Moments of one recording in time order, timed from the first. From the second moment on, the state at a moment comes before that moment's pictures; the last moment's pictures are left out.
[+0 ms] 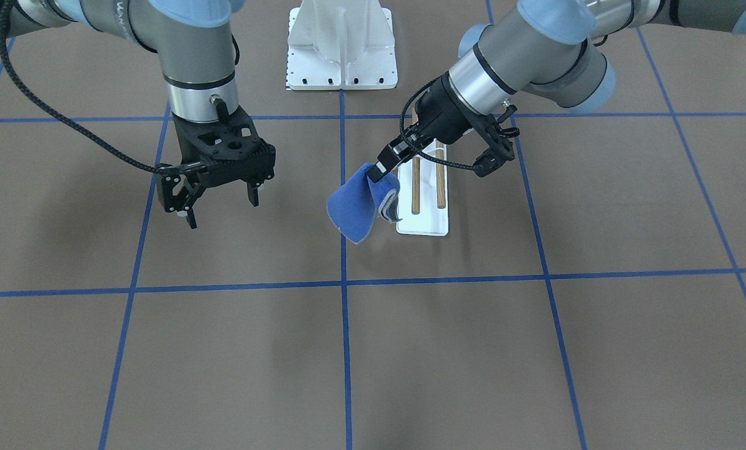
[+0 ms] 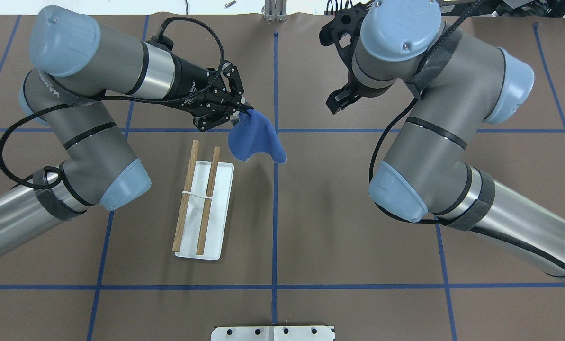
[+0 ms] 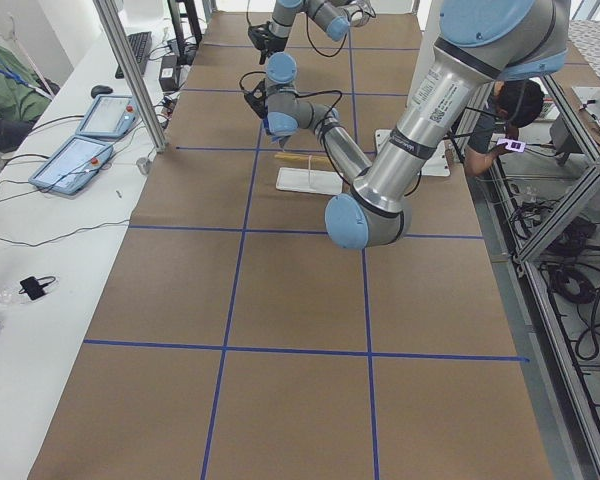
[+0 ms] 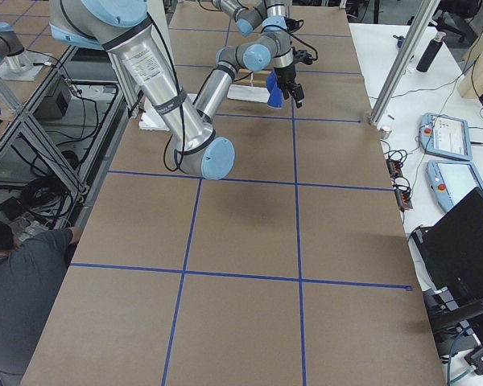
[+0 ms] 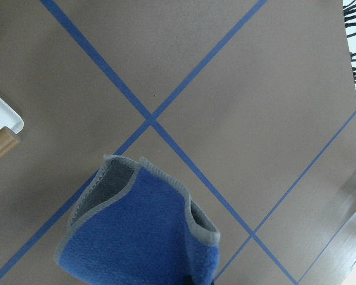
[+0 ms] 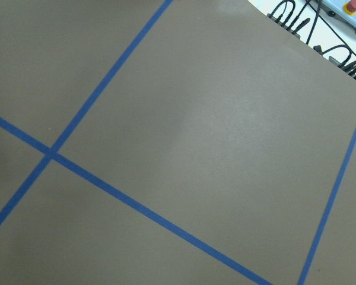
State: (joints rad) left arm -0.75 -2.19 -1.71 -2.30 -2.12 -2.21; right arm 0.75 -0.88 1.83 -1.82 1.72 0.48
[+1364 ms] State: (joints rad) left arm -0.77 -1.90 -1.88 -2.30 -2.27 -2.09; right arm 1.26 -0.99 1.43 -1.76 2.17 -0.16
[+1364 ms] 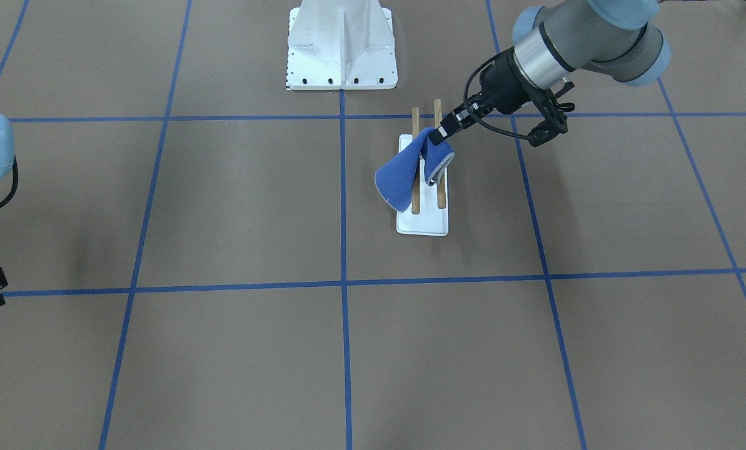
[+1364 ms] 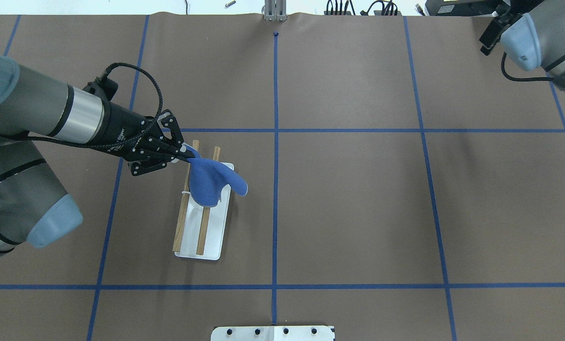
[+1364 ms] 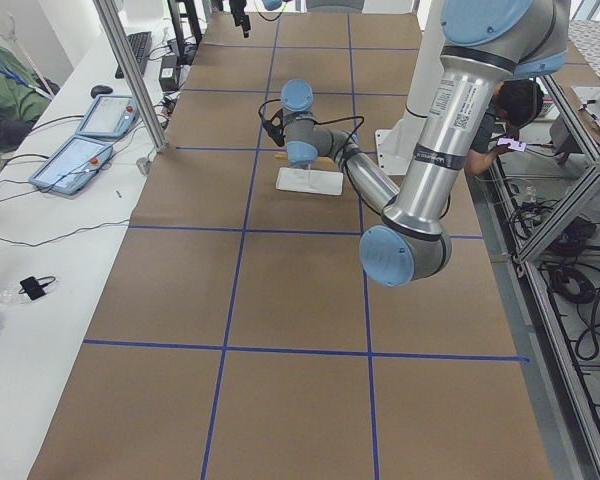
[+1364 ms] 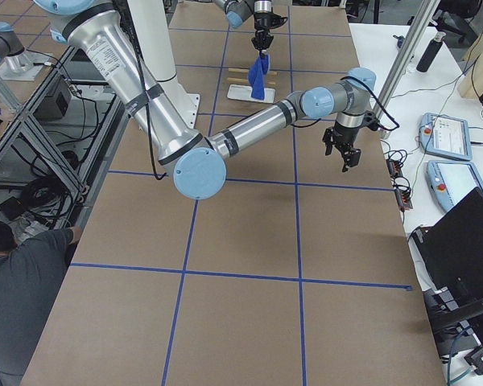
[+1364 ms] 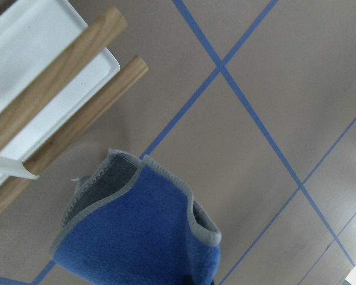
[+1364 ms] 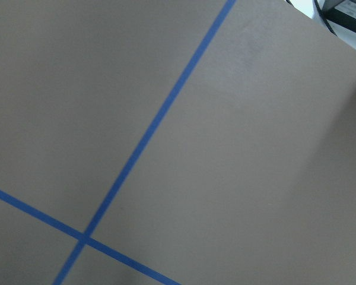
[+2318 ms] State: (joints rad) left arm -0.81 -1.81 -1.81 -2.29 -2.27 -1.93; right arm 1.37 -1.09 1.43 -1.77 2.17 -0.32
